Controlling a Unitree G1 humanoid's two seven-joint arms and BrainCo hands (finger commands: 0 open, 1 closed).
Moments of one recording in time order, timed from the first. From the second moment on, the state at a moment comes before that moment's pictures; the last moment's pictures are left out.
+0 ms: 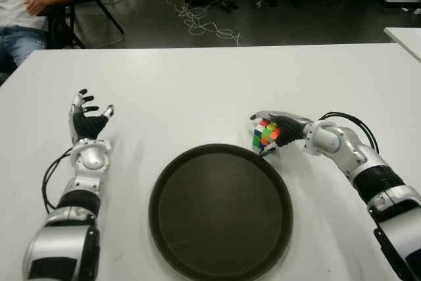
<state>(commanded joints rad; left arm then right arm) -0.56 0.27 0.09 1.10 0.17 -0.35 0.48 -0.65 -0.40 0.43 0.82 -0.54 -0.35 0.31</state>
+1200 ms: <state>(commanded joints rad) -0.56 0.27 0.09 1.10 0.17 -0.36 0.47 -0.66 -0.42 0.43 0.81 -0.55 -0.34 0.33</state>
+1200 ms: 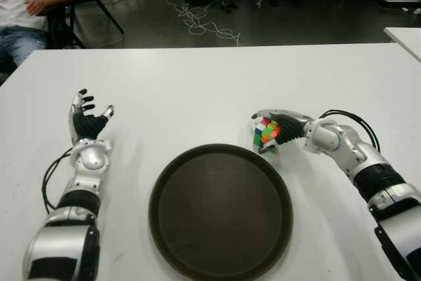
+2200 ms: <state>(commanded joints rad) -0.56 0.27 0.10 1.11 0.16 -0.37 0.47 -0.61 -0.36 0.34 0.79 -0.51 -0.34 0.04</state>
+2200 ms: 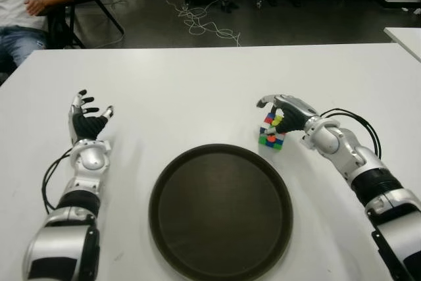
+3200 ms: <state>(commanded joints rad) -0.56 0.27 0.10 1.10 0.16 -0.37 0.47 -0.58 -0.34 0.30 0.74 -0.44 -0.29 0.09</state>
